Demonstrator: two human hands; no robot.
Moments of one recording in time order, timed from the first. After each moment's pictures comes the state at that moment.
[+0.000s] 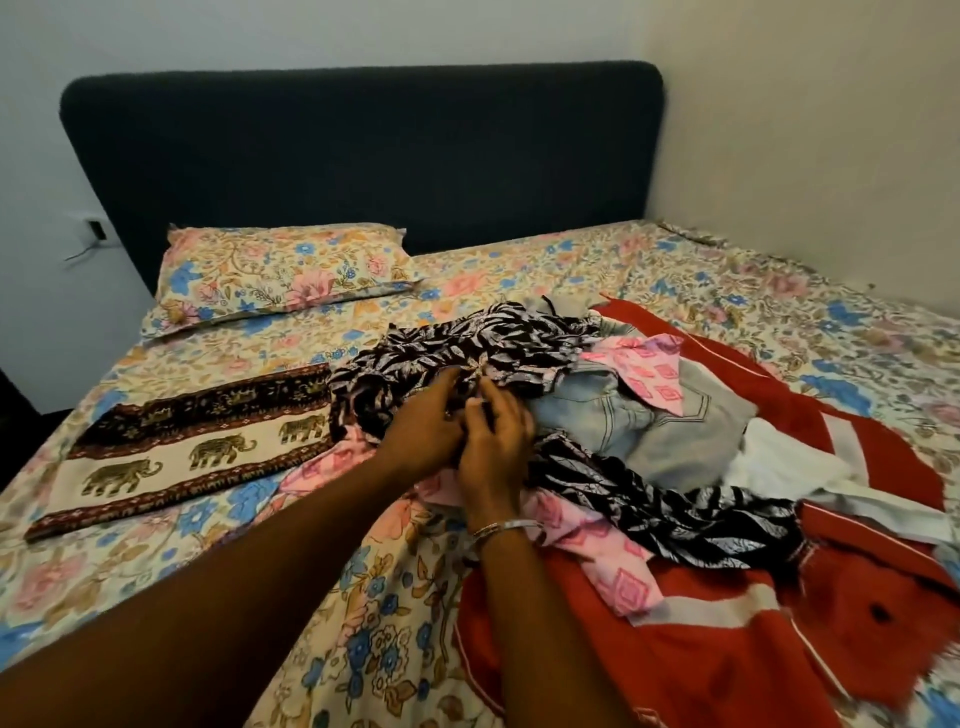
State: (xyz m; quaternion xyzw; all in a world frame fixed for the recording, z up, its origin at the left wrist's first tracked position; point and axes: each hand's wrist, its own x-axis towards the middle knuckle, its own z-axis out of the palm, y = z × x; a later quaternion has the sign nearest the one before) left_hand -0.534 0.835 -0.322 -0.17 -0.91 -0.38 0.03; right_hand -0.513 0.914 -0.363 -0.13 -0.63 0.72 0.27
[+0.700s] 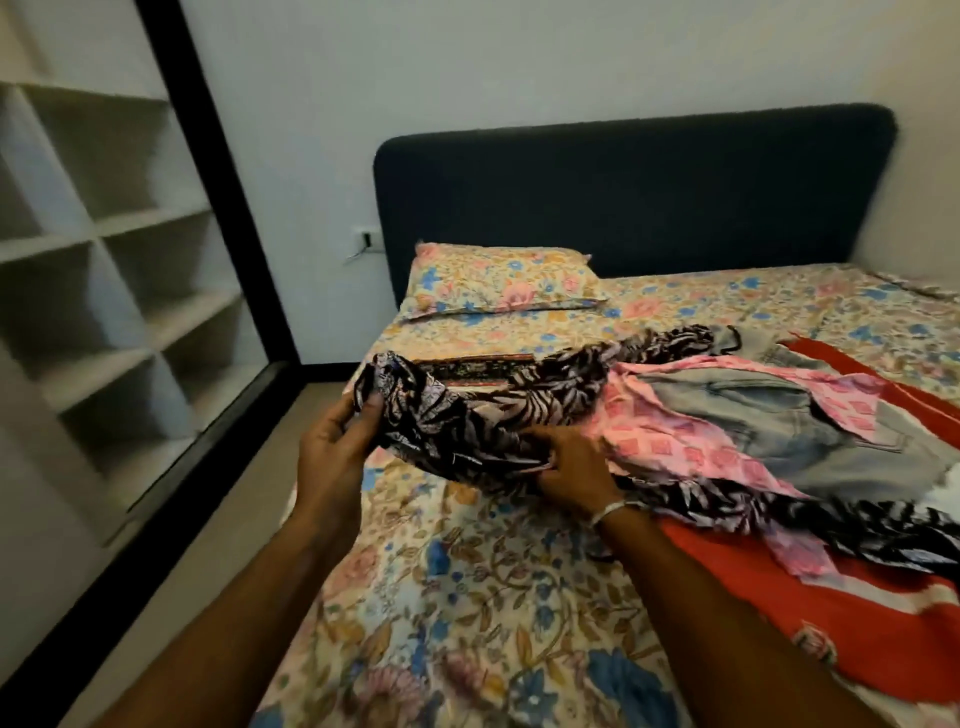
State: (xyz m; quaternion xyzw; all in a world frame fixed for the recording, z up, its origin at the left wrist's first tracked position) left_hand -0.279 0.581 -0.269 0.02 -0.65 -0.71 0.28; right_hand -0.412 0.811 -0.346 0.24 -0.89 0.39 0.06
